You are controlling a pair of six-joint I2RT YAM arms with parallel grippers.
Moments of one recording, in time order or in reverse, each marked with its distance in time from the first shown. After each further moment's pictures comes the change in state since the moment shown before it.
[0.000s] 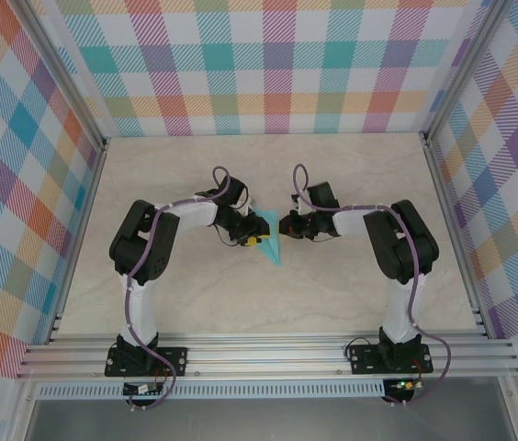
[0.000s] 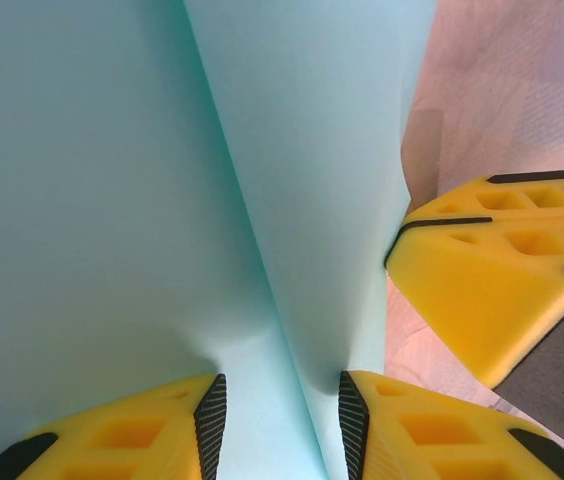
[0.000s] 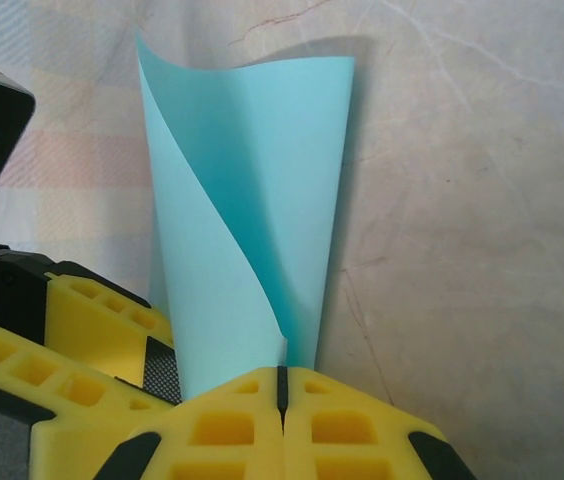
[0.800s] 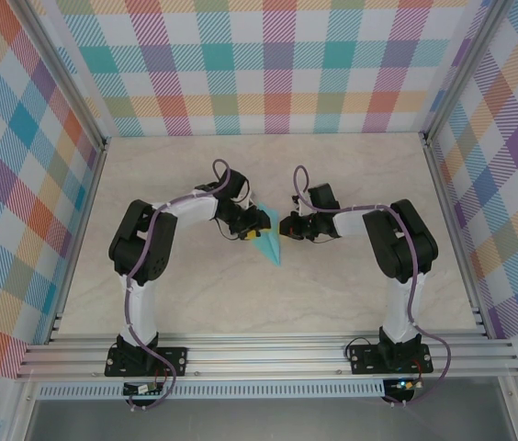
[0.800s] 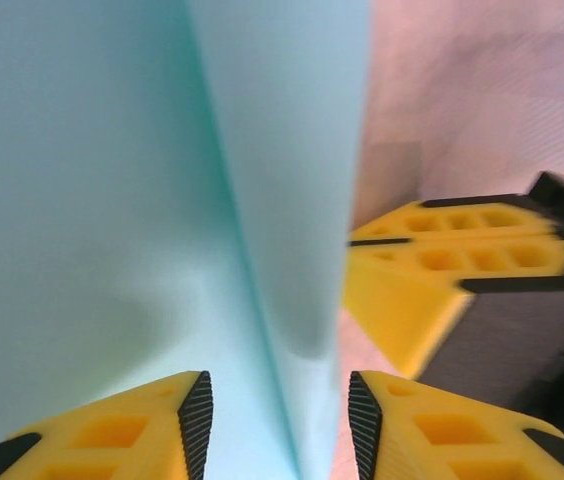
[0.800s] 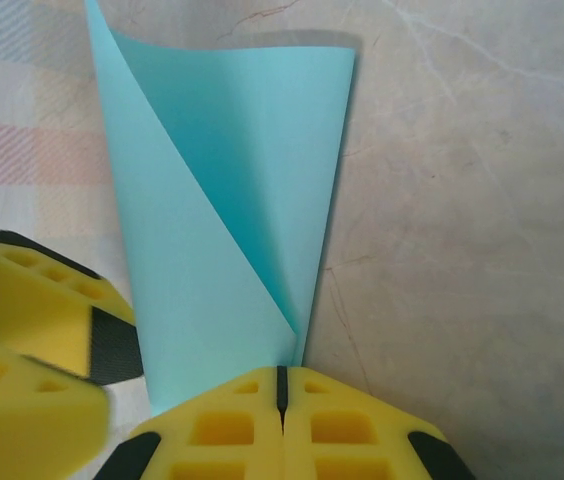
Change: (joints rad) left arm 0.002 -0.013 0.088 -0.079 -0.035 0.012; right arm 0.000 0.008 -0.016 0.025 -0.007 -0.013
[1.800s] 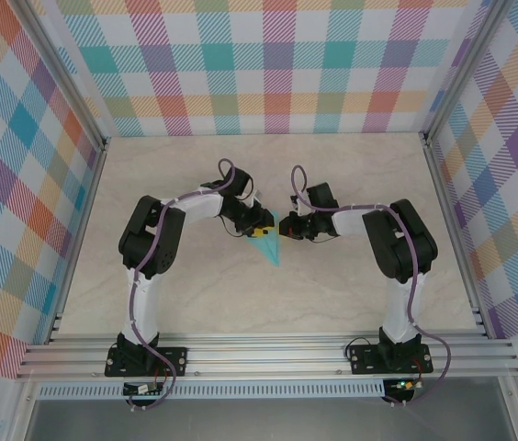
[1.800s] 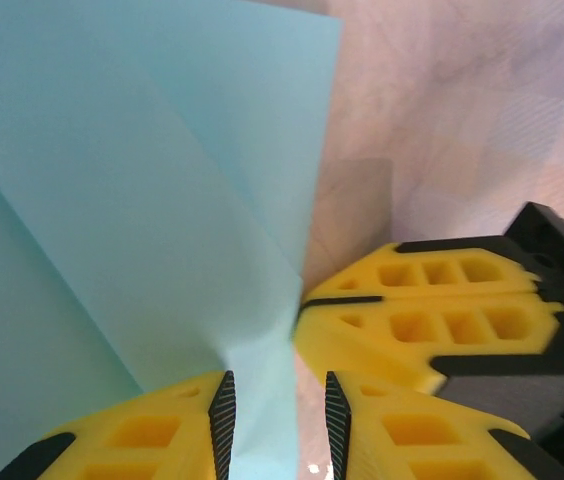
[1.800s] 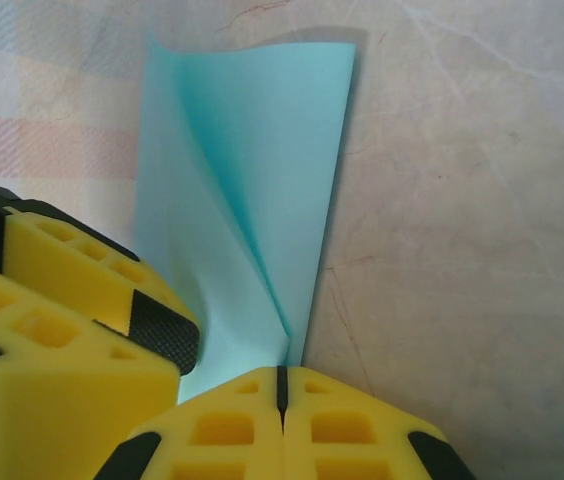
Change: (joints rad) left arm -0.002 0.101 0.072 0.016 0.065 -0.011; right arm 0.008 0.000 0.022 -0.048 0.019 -0.029
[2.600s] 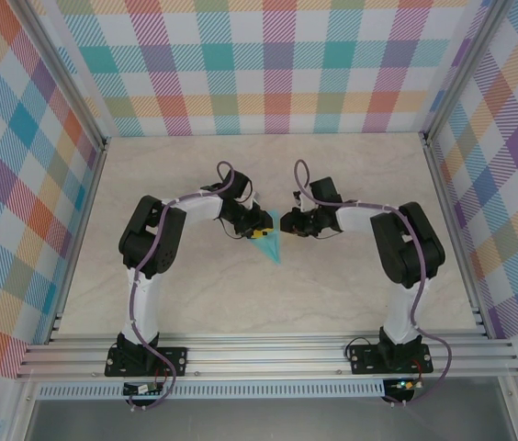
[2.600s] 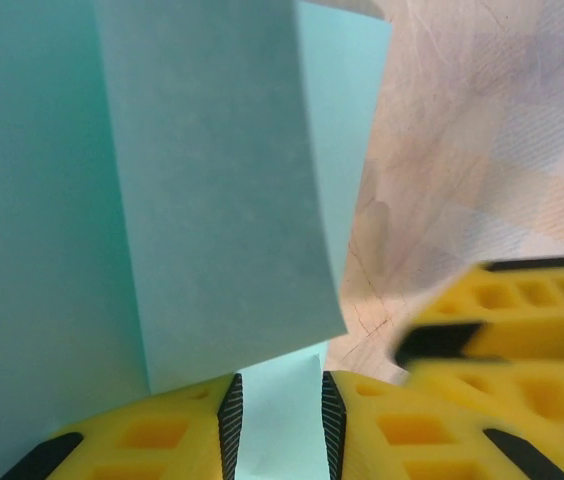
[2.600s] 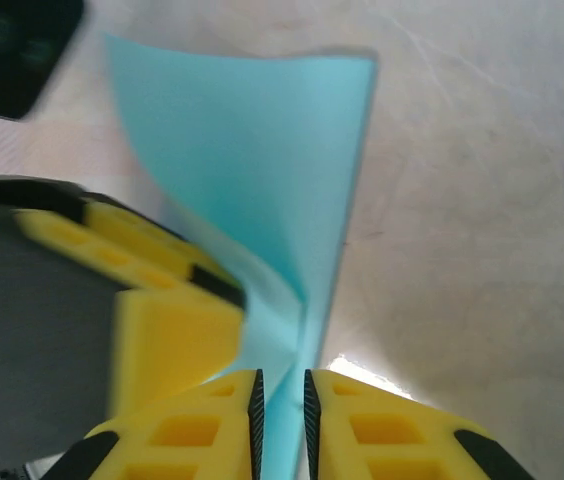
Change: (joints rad) left arm 0.001 0.005 -0.041 0.058 -0.008 -0.020; right arm -0.021 -0.089 0.031 -0.129 0.004 -0.028
